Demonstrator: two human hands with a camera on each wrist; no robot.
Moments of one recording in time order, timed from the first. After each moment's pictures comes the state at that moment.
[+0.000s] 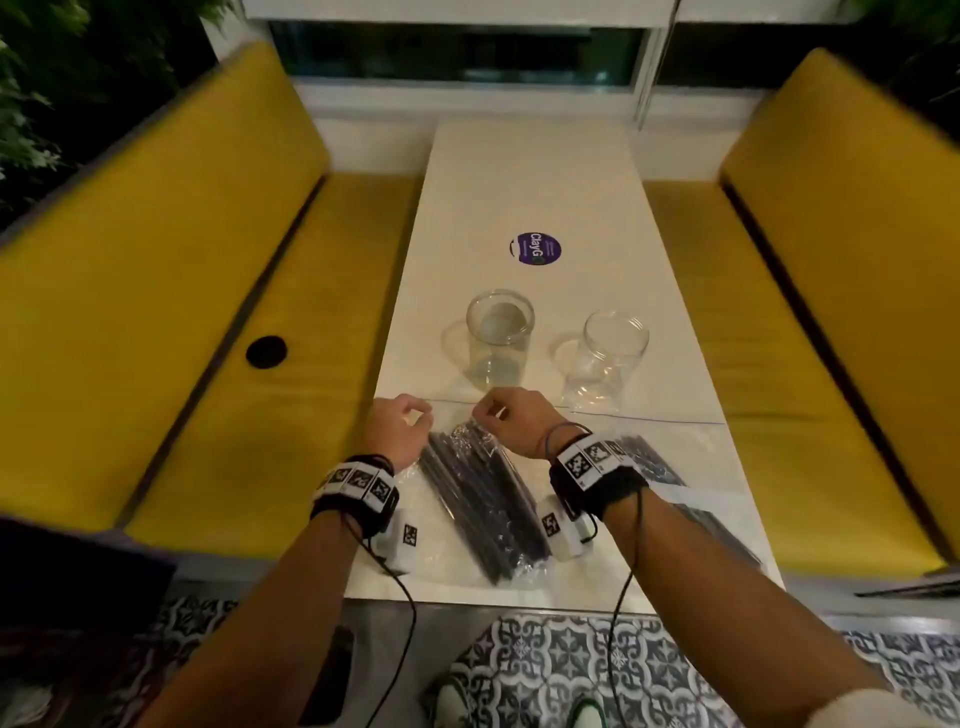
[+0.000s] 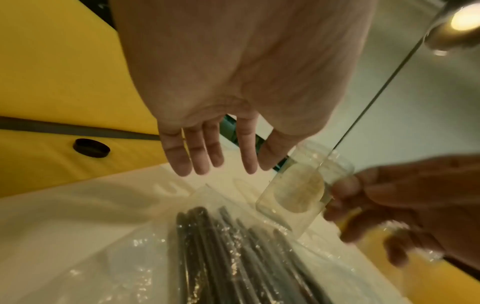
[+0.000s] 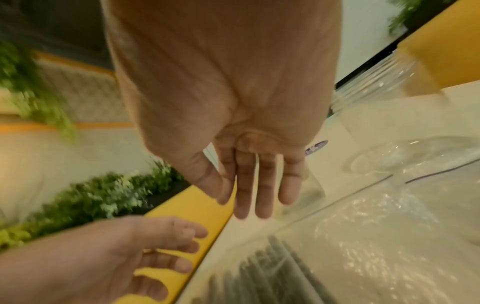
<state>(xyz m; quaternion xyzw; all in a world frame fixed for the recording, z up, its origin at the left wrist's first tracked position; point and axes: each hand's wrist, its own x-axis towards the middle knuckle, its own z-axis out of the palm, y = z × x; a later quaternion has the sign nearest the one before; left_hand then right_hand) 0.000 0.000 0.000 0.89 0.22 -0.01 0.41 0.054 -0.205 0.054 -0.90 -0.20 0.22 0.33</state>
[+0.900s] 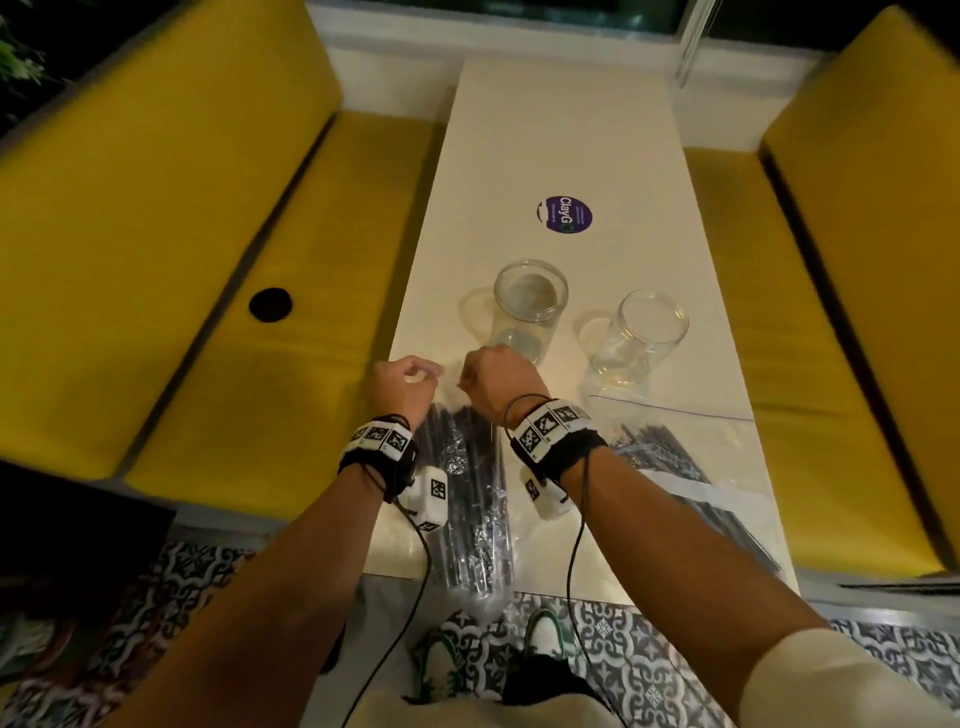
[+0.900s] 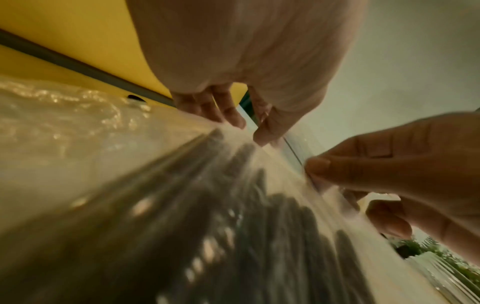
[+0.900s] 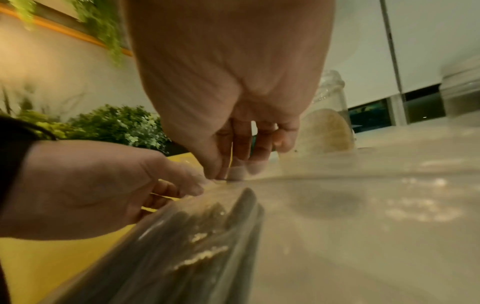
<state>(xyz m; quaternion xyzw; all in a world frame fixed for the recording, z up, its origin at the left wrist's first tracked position) 0.017 0.007 -0.006 0.81 0.31 0.06 0.49 0.075 -0.135 0.034 -0.94 -0.27 0.11 0.15</state>
